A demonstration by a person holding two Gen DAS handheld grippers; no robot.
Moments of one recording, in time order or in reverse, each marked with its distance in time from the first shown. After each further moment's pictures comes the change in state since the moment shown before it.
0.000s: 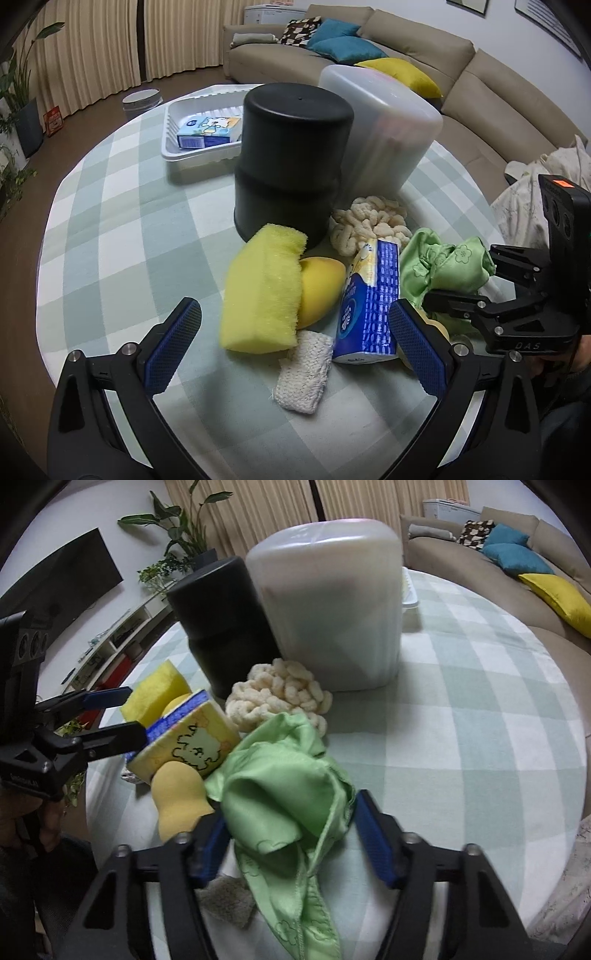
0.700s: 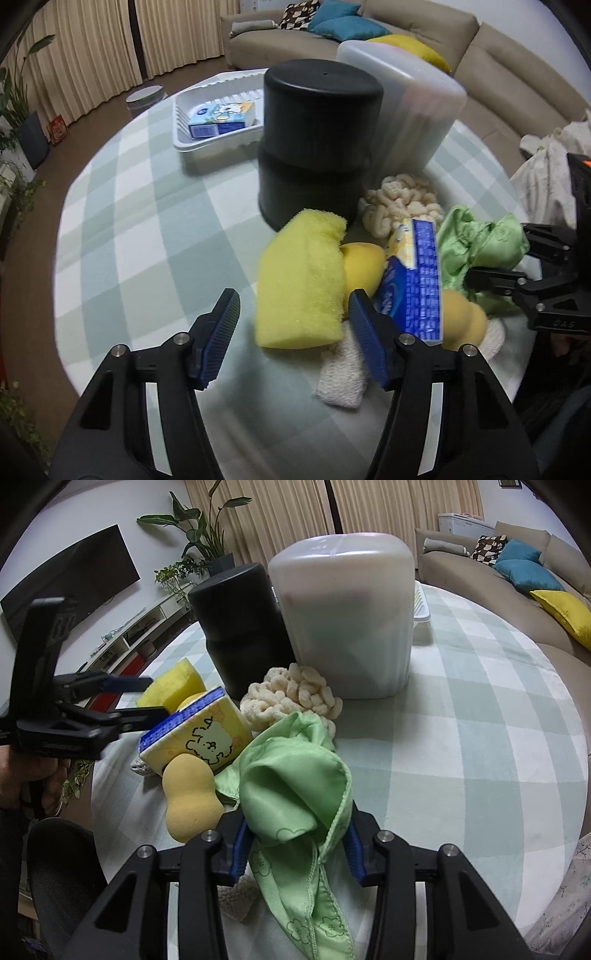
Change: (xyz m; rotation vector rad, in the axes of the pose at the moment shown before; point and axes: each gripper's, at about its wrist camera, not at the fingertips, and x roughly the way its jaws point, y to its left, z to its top) left arm 0.010 0.013 0.000 0.049 0.067 0.056; right arm -0.009 -0.003 -0.008 -0.041 -0.038 0.022
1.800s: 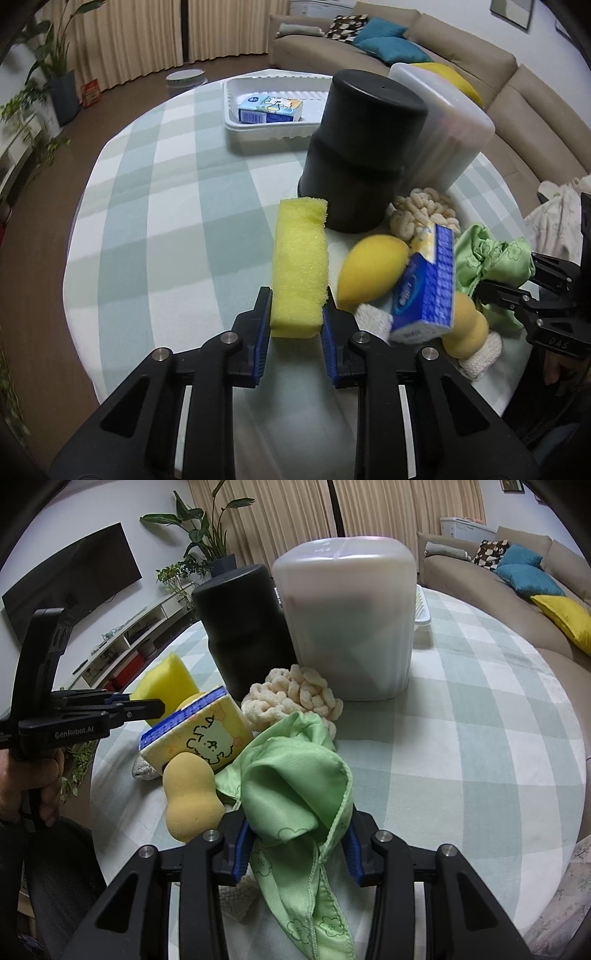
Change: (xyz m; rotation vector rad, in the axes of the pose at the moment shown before) left arm -0.018 0.013 -0.022 -0.187 -0.036 0.056; right arm -0.003 0.006 0.002 -0.030 -0.009 -0.017
